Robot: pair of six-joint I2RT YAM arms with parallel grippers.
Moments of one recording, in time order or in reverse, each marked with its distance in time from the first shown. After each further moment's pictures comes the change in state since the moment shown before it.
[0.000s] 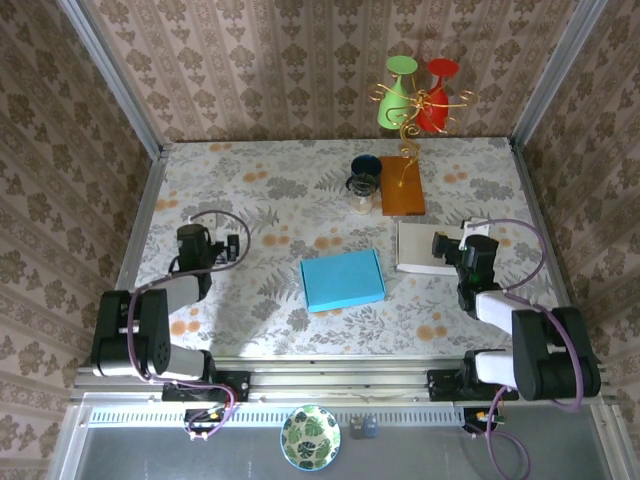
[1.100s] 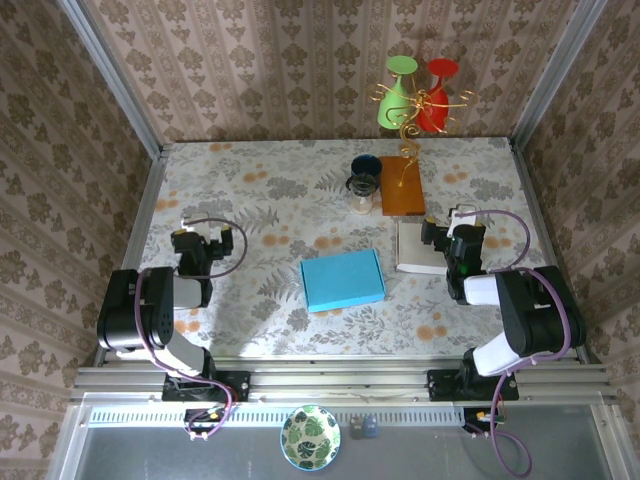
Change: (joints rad) left arm 0.026 0.136 -0.098 0.435 -0.055 -0.005; right arm 0.071 0.222 0.079 0.216 0.045 -0.011
